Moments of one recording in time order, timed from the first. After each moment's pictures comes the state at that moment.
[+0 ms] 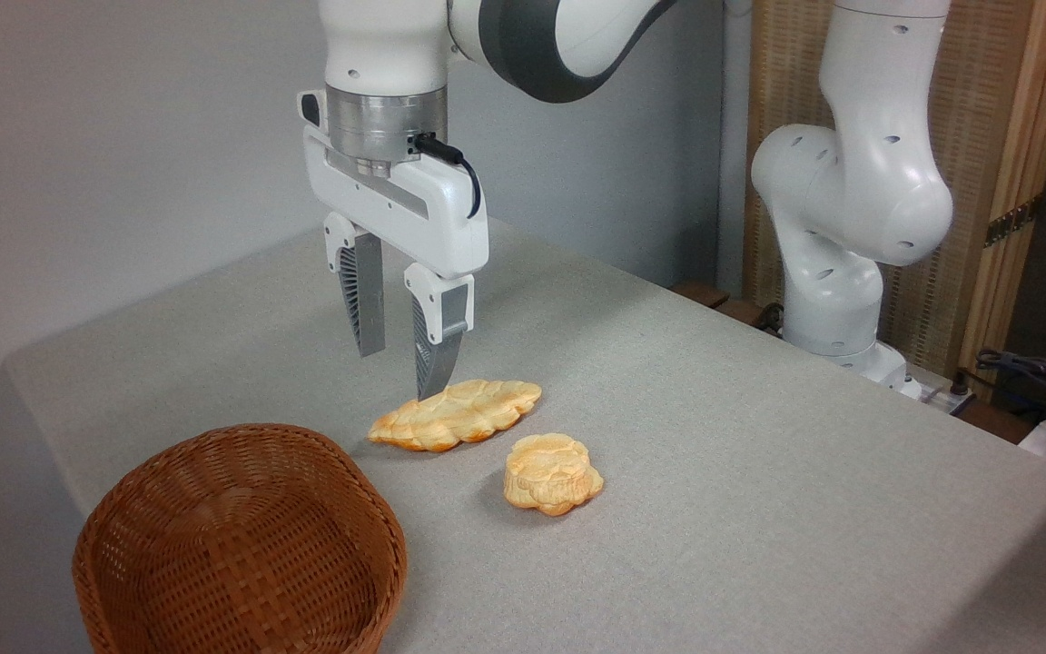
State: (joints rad) arm -0.26 -0.17 0.12 -2.02 -0.04 2.02 0.62
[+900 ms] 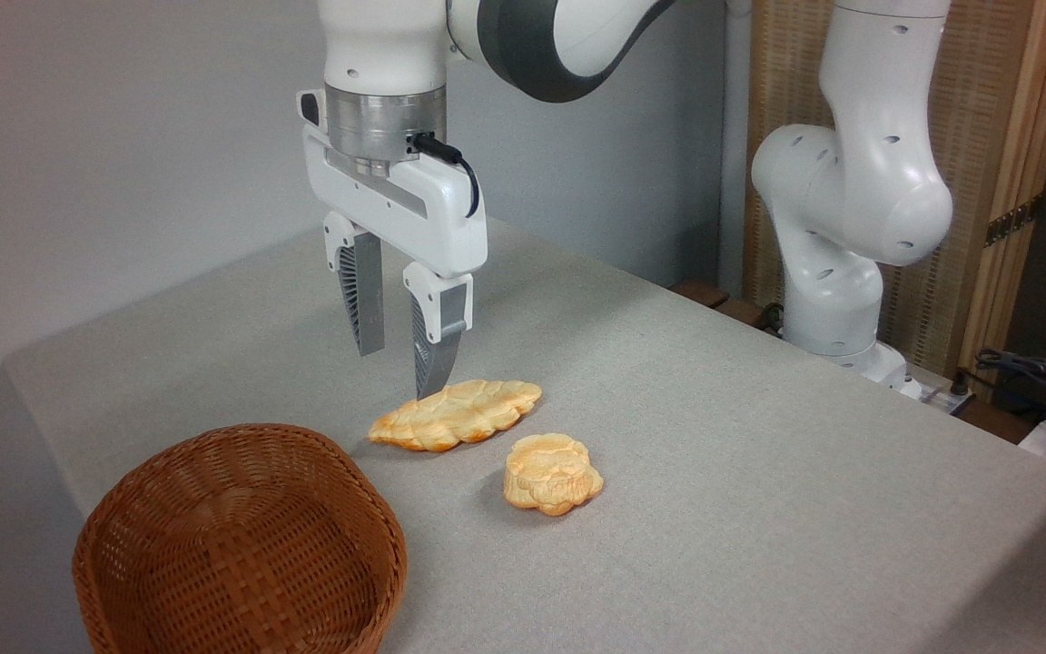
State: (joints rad) arm -0.26 -0.17 0.12 -2.02 -0.04 2.02 0.62
